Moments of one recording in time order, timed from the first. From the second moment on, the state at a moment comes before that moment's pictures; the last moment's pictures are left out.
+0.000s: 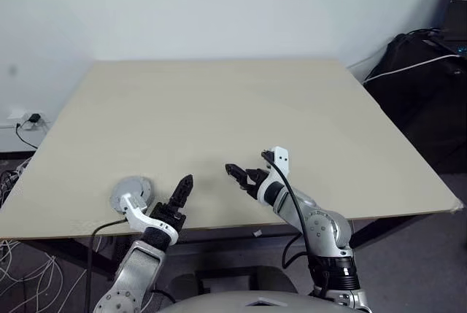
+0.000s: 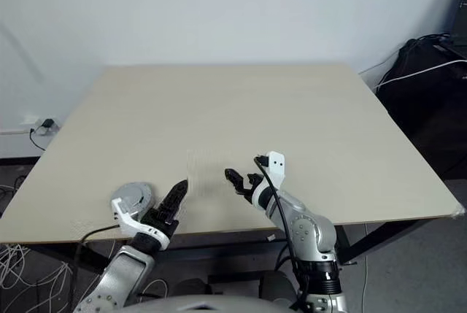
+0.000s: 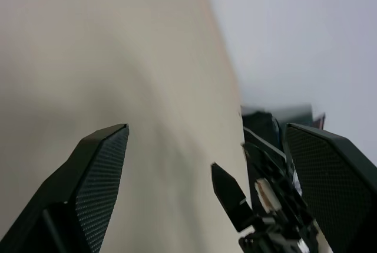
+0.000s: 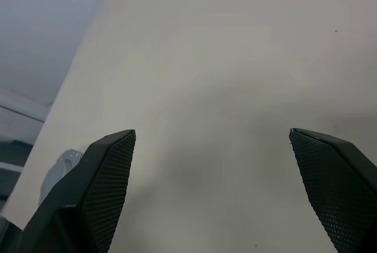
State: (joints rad) left arm 0.46 0.09 -0.02 -0.49 -1.11 0.38 -0.02; right arm -0.08 0.05 0.00 -0.20 0.65 0.89 0.06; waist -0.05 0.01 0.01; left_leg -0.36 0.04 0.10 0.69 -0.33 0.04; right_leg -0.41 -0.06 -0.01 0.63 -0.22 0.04
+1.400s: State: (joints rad) left arm 0.41 0.10 -0.11 -0.12 -0.07 -0.29 -0.18; right arm 0.23 -0.15 0.21 -0.08 0.02 -0.06 0.22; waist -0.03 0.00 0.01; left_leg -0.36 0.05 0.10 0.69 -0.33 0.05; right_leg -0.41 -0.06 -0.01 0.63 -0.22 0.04
